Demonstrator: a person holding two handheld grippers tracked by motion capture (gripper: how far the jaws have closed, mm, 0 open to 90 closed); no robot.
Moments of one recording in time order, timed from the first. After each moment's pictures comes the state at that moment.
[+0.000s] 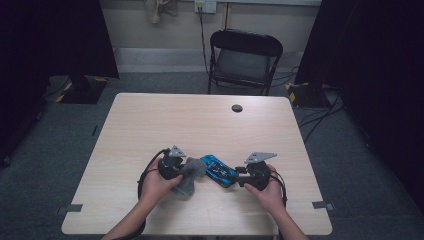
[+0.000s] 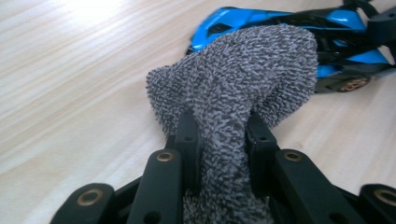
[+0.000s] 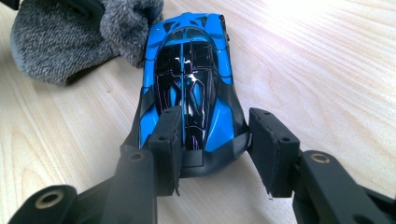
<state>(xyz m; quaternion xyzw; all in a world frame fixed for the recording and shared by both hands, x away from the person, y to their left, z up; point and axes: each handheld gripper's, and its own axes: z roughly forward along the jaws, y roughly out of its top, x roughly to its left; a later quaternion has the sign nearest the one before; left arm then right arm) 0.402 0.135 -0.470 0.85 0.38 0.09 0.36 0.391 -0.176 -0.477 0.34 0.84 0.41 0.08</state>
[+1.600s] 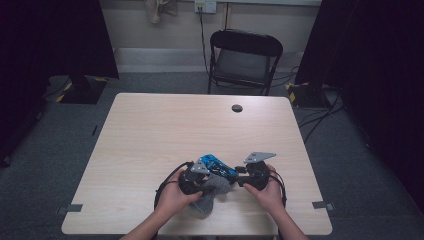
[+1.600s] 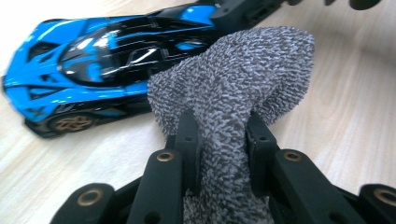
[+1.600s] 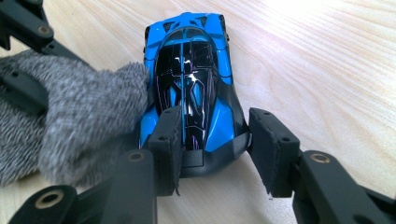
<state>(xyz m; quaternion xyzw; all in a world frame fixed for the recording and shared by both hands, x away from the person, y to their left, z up) 0.366 0.075 -0.469 0.88 0.29 0.03 0.38 0.391 -0.174 -0.476 0.34 0.84 0.41 0.09</state>
